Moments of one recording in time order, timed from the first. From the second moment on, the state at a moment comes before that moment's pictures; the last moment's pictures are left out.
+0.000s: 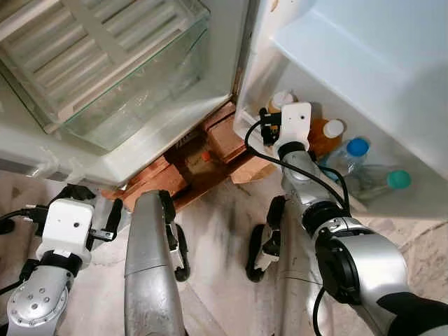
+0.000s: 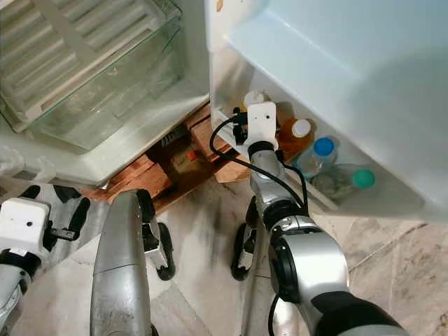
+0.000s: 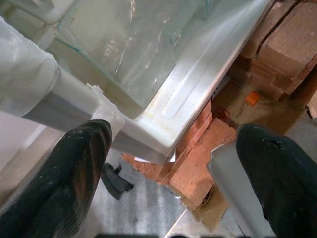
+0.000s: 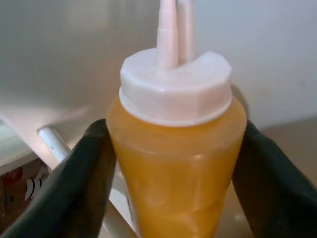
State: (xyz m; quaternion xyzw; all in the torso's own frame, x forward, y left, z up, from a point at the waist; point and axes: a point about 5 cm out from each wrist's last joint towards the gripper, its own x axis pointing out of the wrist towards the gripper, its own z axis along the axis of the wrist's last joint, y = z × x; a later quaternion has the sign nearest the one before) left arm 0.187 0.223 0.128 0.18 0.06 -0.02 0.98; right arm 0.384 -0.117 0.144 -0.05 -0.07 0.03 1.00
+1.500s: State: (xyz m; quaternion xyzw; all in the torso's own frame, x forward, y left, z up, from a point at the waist) left arm 0.263 0.208 0.096 0.11 0.04 -0.05 0.99; right arm 0.313 -0.142 0.124 -0.10 -0.16 0.05 0.98
